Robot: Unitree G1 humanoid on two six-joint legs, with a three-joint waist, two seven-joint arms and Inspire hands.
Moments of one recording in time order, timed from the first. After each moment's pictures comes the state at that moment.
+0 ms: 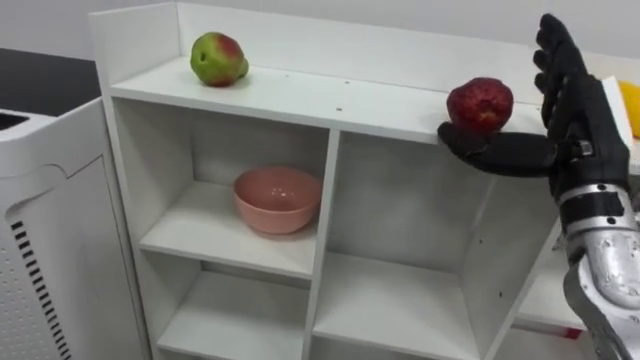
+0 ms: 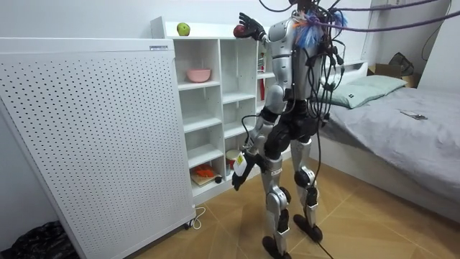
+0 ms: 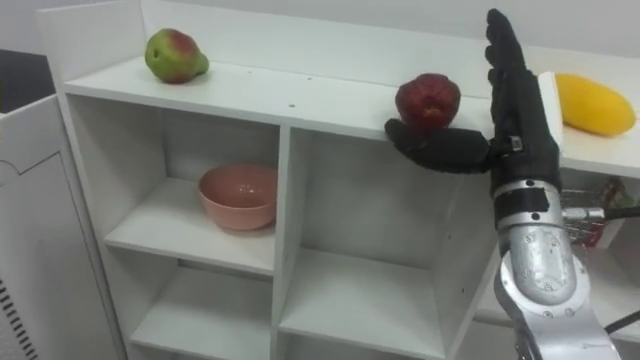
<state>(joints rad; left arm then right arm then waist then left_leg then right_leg) 0.17 0.21 0.06 0.99 0.56 0.09 0.04 -0.58 -0.47 -0.02 0.16 0.11 -0.08 -0.24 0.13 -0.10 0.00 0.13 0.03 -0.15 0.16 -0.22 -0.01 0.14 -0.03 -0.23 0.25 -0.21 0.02</state>
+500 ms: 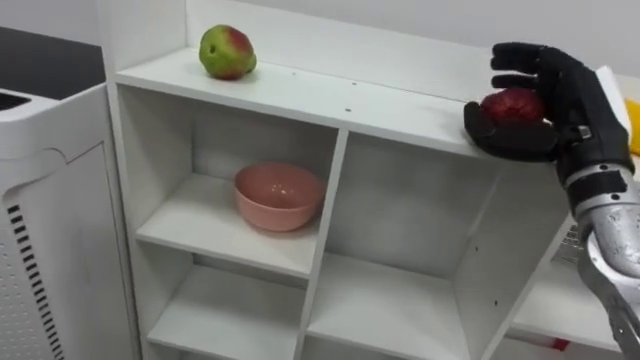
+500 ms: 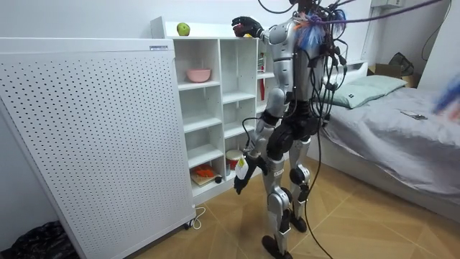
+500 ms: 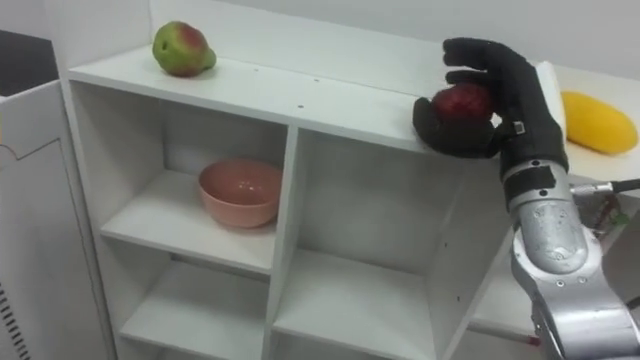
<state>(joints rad) 0.17 0.24 0.06 0.98 0.56 0.13 0.03 -0.69 -0.53 0.02 0.30 0.17 -0.05 -0.15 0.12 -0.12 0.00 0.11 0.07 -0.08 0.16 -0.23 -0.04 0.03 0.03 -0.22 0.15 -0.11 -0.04</state>
